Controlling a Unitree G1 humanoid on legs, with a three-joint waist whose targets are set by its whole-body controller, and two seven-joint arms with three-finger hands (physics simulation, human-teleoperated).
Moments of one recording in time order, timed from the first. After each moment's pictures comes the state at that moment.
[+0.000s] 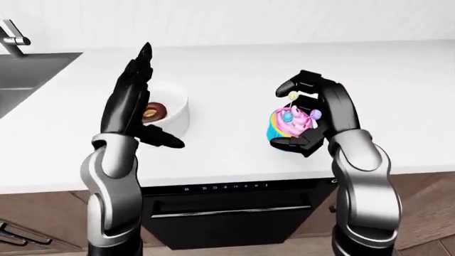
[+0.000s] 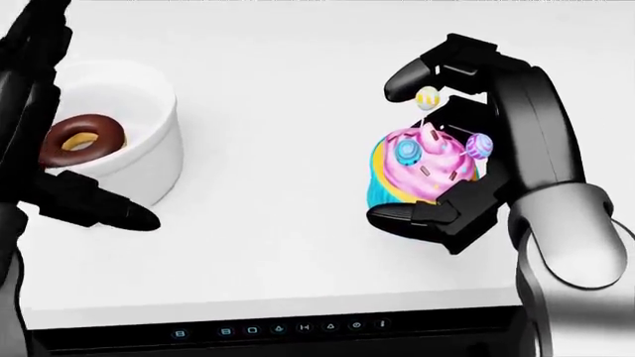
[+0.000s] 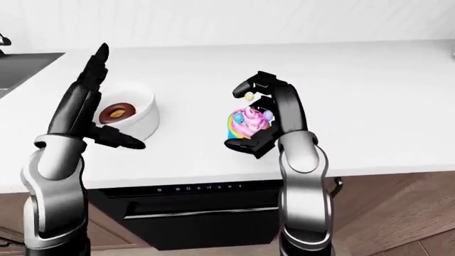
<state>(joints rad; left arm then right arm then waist) -0.45 0.23 0.10 -0.43 0.76 0.43 -0.40 -0.52 -0.11 -0.01 -0.62 -0.36 0.98 0.23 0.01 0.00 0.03</state>
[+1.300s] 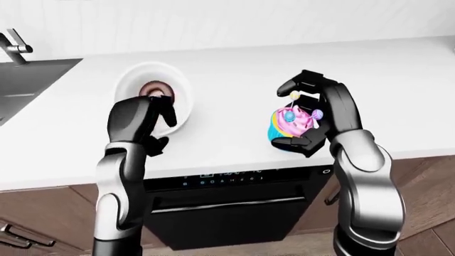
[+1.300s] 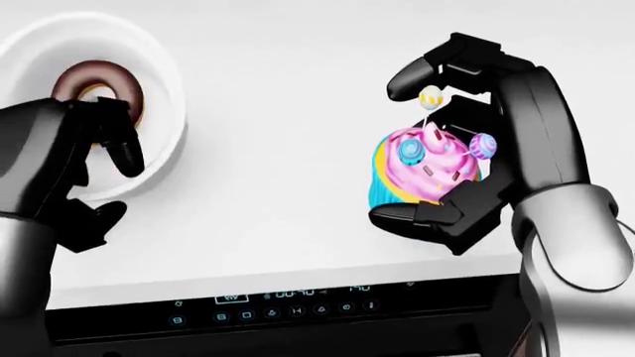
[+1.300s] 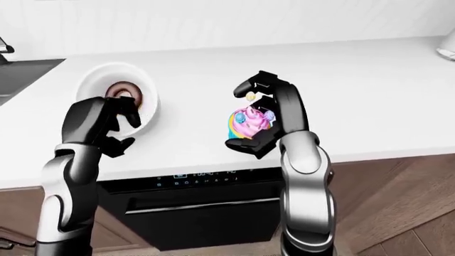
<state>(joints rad) -0.39 0.23 0.11 -0.23 1.06 0.14 -0.29 -0.51 -0.11 -0.02 -0.63 -0.34 0.99 0.23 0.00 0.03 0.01</state>
